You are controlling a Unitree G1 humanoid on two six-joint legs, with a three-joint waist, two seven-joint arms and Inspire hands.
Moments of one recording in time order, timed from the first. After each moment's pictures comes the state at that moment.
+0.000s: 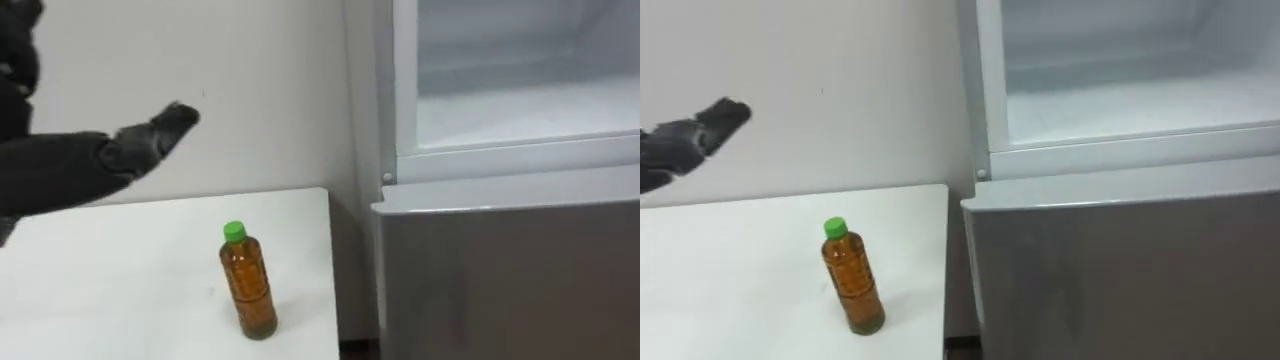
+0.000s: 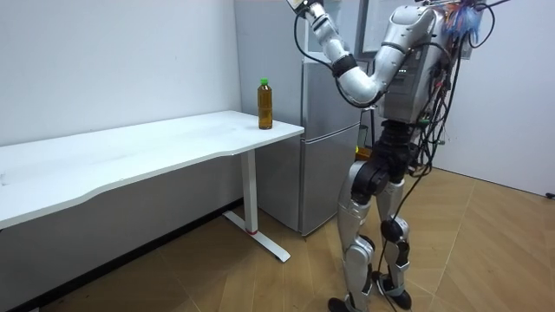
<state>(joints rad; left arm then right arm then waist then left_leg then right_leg) -0.19 0.31 0.39 -0.63 -0.22 0.03 0.11 0.18 -0.22 0.01 1.13 0.27 0.01 -0.02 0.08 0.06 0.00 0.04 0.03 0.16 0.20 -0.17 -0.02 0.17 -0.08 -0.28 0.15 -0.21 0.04</state>
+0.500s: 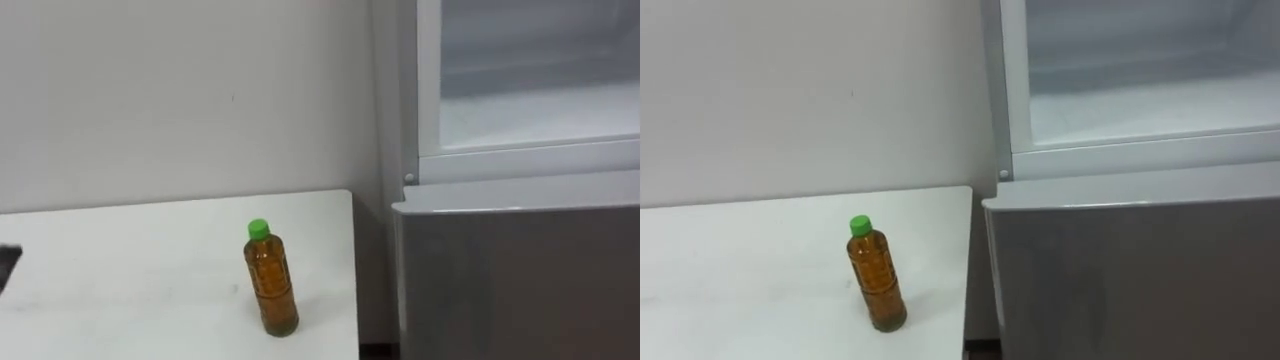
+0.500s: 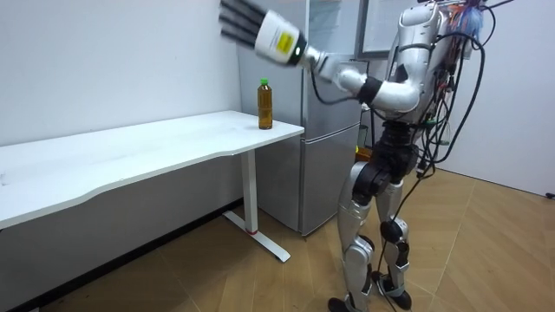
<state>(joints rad) 0.21 0.22 0.51 -0.30 -0.27 -0.04 0.34 0.24 -0.22 -0.05 1.09 0.29 0.00 -0.01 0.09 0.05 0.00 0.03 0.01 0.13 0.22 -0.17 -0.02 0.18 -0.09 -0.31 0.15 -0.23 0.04</state>
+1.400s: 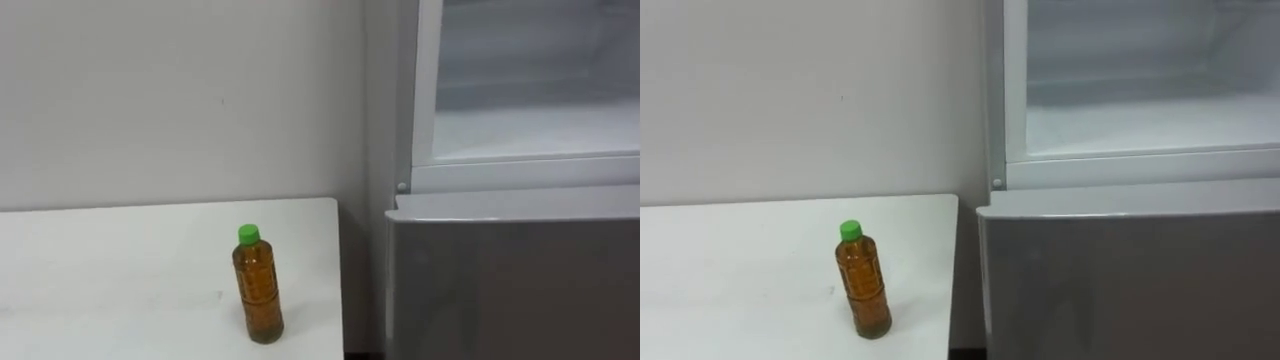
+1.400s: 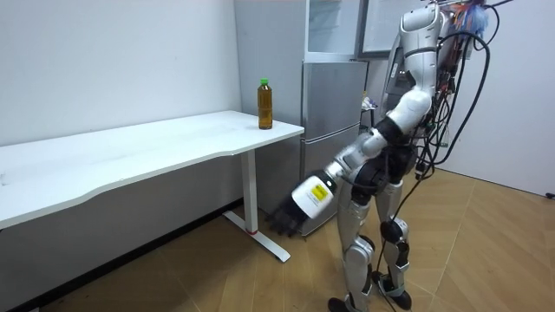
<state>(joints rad) 0.33 0.17 0.27 1.05 -0.31 -0.02 0.20 0.25 -0.22 -0.12 1.11 0.25 0.00 0.06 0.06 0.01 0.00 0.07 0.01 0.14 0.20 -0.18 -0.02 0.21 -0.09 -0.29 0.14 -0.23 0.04</state>
